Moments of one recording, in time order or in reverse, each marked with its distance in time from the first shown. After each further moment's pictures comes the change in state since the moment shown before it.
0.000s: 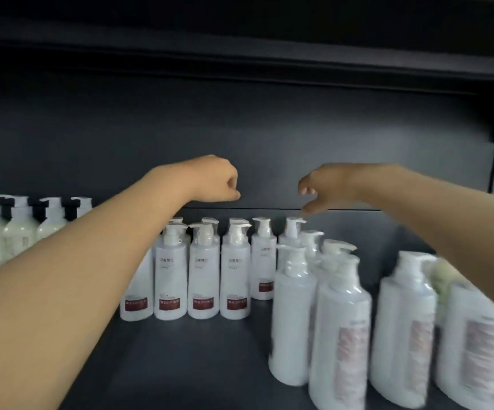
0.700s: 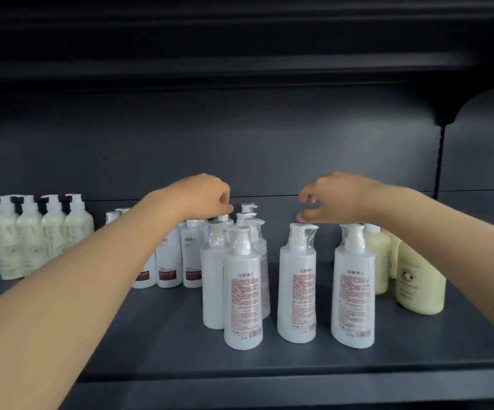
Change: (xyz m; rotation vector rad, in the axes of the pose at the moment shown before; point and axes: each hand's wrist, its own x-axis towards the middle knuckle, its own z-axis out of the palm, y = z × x) left_hand -0.029 0.128 0.009 0.056 -0.056 -0.096; right_hand -0.137 0.081 0.043 0.179 0.142 -0.013
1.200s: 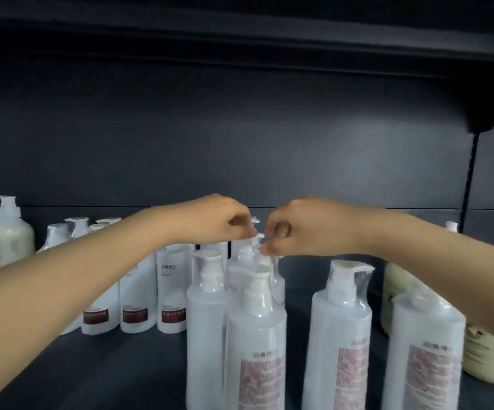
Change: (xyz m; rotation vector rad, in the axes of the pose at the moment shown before) left_hand 0.089 -0.032 0.057 -0.208 -0.039 0.283; right_hand 0.089 -0.038 0.034 0.153 -0.065 -0.157
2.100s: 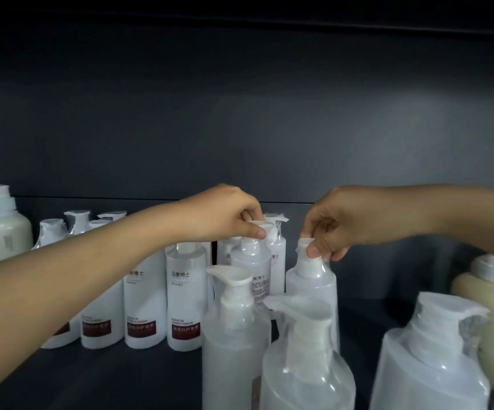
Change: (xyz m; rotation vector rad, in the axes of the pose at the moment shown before) left_hand 0.027 -0.045 0.016 -0.160 0.055 -0.037; right_hand 0.053 0.045 0.012 0.437 -0.253 0.004
